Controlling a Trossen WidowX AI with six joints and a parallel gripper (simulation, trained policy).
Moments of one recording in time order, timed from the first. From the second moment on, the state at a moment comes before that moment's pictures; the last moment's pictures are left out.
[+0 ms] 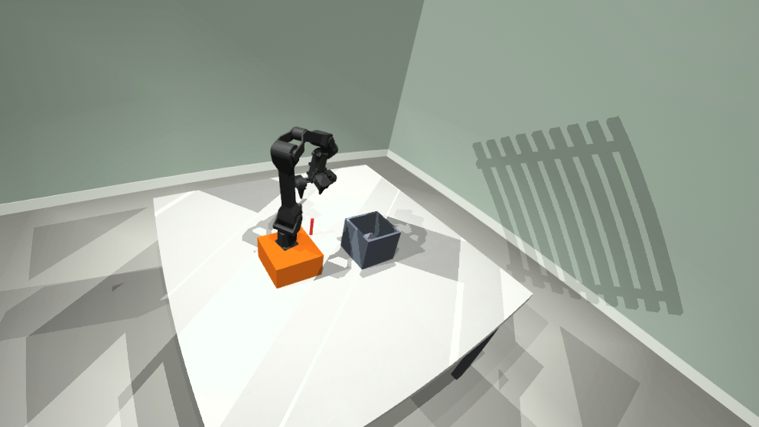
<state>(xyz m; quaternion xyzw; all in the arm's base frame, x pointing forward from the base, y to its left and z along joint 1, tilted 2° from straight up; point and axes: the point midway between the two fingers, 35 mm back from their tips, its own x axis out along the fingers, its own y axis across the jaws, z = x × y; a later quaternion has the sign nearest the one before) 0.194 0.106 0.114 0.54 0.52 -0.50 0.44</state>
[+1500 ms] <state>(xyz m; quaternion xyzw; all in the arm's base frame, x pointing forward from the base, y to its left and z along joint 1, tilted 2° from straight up) 0.183 0.074 -0.013 0.40 0.53 -0.52 0.54</state>
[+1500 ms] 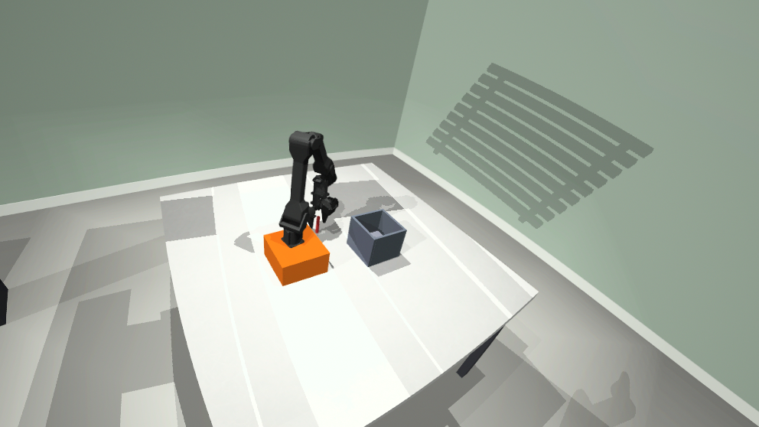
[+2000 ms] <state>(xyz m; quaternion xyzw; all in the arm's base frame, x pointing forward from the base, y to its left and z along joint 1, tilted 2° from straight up) 0.193 0.084 -0.035 0.39 0.55 -0.49 0.56</state>
